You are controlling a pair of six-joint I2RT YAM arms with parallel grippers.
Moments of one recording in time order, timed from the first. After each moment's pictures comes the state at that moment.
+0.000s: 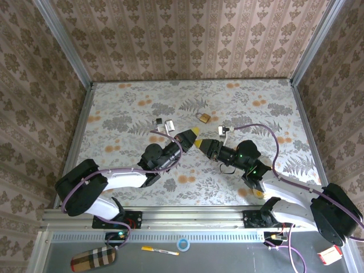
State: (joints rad) left arm -0.97 1.44 0.51 1.15 -0.04 -1.05; right arm 0.66 1.09 0.40 0.73 -0.38 1.21
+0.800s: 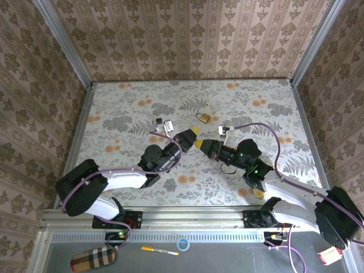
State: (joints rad) left arm -0.98 1.44 0.50 1.17 -0.07 -1.05; right arm 0.66 1.04 0.43 0.61 -0.39 1.18
